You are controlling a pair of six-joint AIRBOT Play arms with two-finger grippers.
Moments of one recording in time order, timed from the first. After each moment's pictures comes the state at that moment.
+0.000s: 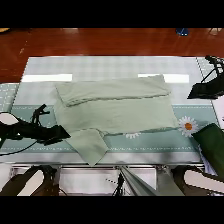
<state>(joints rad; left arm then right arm) 0.25 -0.95 0.42 0.96 -1.29 -1.28 -0.31 -1.36 1.31 -1.39 1.44 1.28</state>
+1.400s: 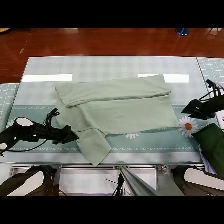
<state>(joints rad) 0.15 -1.15 0.33 0.77 -1.10 -1.17 -0.51 -1.36 0.98 -1.17 1.36 1.22</state>
